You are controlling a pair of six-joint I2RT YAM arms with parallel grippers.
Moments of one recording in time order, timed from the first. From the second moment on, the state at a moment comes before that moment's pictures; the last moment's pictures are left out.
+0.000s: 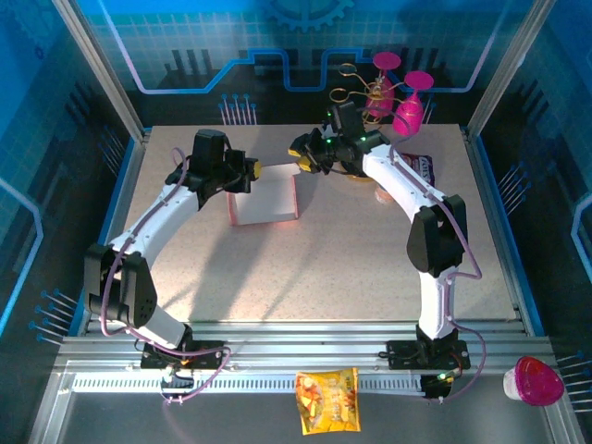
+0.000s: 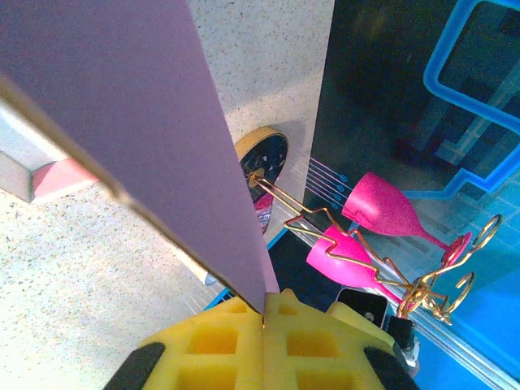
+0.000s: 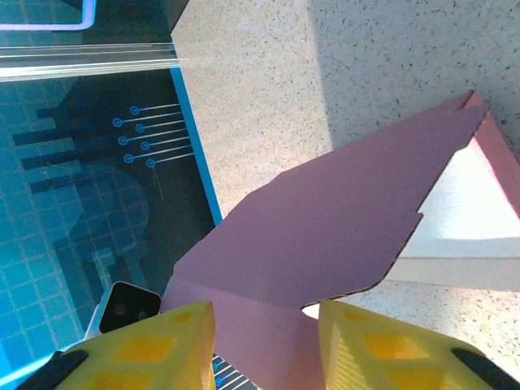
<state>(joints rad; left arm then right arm) -0.22 1.55 1.26 -0.33 0.33 -1.76 0.44 2.03 1.89 -0.58 -0.54 1.15</state>
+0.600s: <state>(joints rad) -0.21 1.57 1.27 -0.33 0.34 -1.76 0.47 1.98 1.86 -0.62 -0.53 1.20</state>
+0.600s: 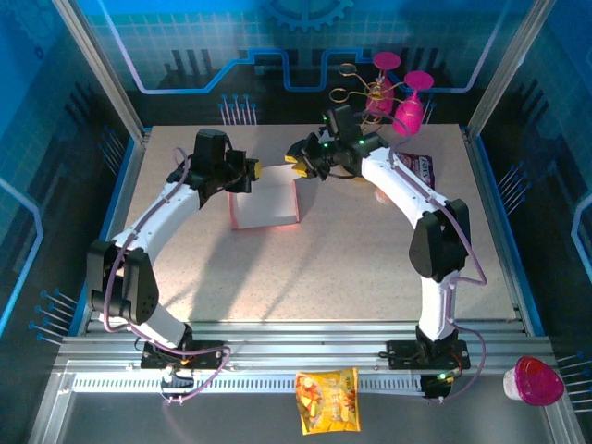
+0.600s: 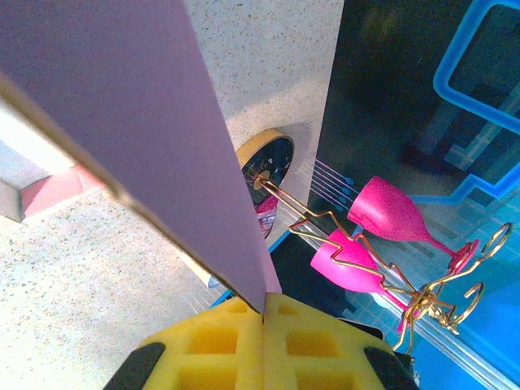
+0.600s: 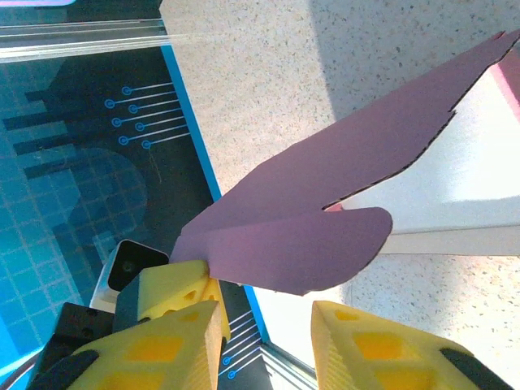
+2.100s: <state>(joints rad) -0.21 1.57 1.27 -0.34 0.35 -1.76 0.44 2.04 1.90 -0.64 -0.53 1.16</state>
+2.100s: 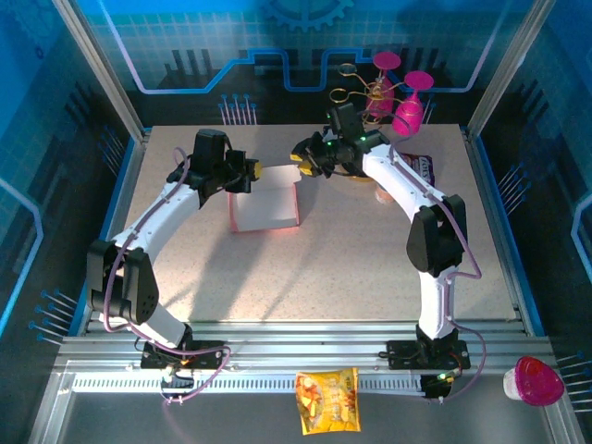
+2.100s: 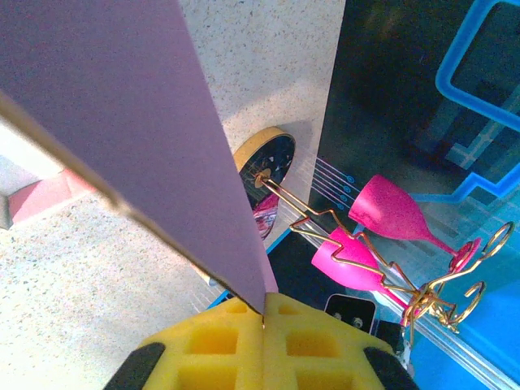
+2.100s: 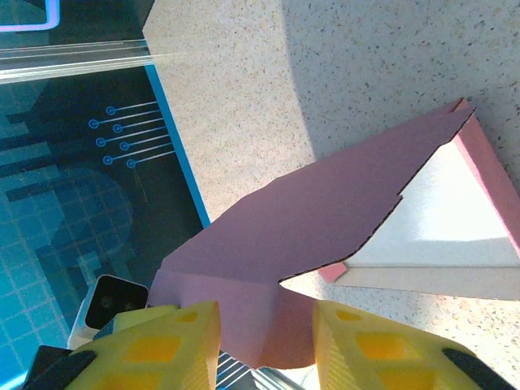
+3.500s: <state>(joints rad) -0.19 1.58 1.33 -0.47 0.42 -1.62 0.38 1.87 1.69 -0.48 -0.54 1.05</state>
